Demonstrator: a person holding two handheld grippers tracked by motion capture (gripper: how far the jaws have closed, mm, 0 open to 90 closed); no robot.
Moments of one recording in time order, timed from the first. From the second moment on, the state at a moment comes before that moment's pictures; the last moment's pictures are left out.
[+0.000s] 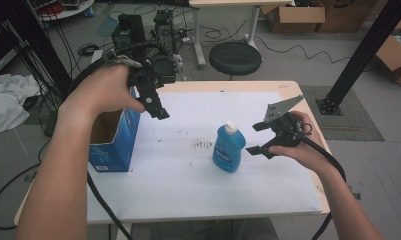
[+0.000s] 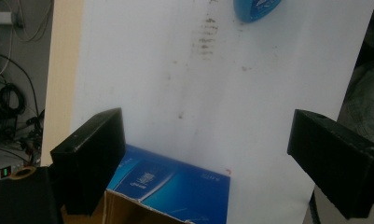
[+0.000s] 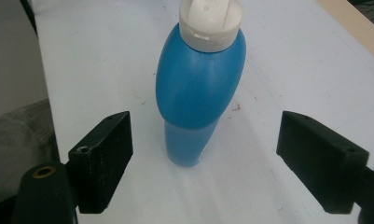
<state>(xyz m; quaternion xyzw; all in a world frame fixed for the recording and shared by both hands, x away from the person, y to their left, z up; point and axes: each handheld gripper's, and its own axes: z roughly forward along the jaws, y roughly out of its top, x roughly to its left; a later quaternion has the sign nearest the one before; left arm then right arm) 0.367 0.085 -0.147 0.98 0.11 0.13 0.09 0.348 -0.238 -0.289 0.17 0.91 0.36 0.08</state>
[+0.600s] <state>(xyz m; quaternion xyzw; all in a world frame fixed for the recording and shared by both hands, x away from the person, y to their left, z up) 0.365 0.088 -0.152 0.98 0.12 0.12 0.09 0.350 -0.210 -0.312 0.19 0.92 0.34 0.10</state>
